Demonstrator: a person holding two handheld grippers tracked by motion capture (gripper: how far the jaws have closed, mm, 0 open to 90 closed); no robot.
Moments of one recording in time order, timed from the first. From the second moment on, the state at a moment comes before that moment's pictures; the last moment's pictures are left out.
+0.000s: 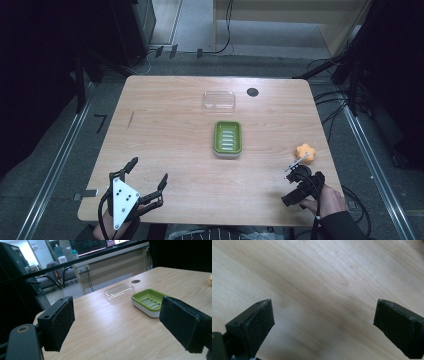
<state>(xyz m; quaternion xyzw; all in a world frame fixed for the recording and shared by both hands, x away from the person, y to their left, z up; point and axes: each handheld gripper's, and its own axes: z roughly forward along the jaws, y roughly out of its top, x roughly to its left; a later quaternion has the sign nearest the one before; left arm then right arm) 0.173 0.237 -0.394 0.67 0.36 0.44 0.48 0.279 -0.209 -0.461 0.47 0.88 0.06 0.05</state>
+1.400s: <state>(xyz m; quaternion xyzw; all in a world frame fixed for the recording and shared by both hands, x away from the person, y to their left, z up) 0.174 0.234 -0.394 0.68 0.35 0.44 0.47 0.355 -0.261 -0.463 0.57 0.82 0.08 0.06</state>
